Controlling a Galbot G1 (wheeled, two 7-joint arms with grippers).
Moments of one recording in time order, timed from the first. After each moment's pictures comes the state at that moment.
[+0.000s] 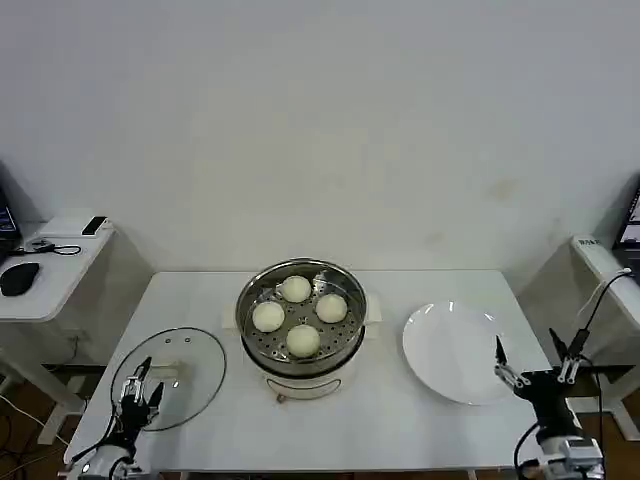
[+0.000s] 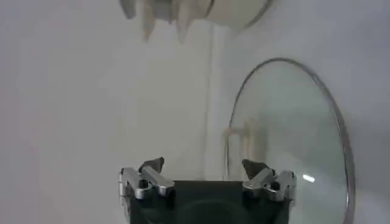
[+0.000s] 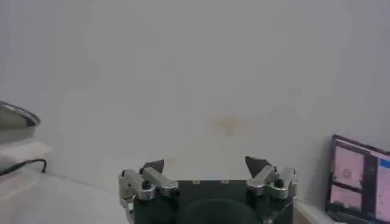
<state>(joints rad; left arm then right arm) 1.50 -1.13 -0.68 -1.61 1.10 -0.12 -0.17 -1.66 1.37 0.87 2.10 0.04 0.09 -0.07</state>
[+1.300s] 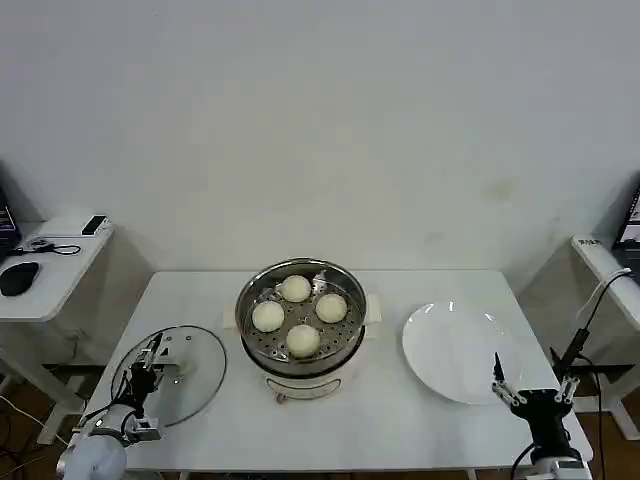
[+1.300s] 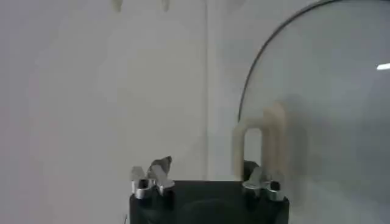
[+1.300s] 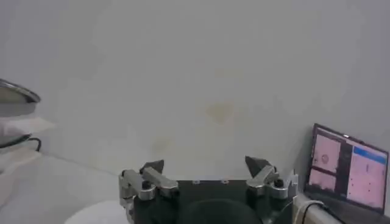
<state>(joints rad) 1.25 -1.04 -0.55 -1.40 1.06 -0.11 -0.15 -1.71 1.47 0.87 2.11 -0.06 0.13 -0.07</state>
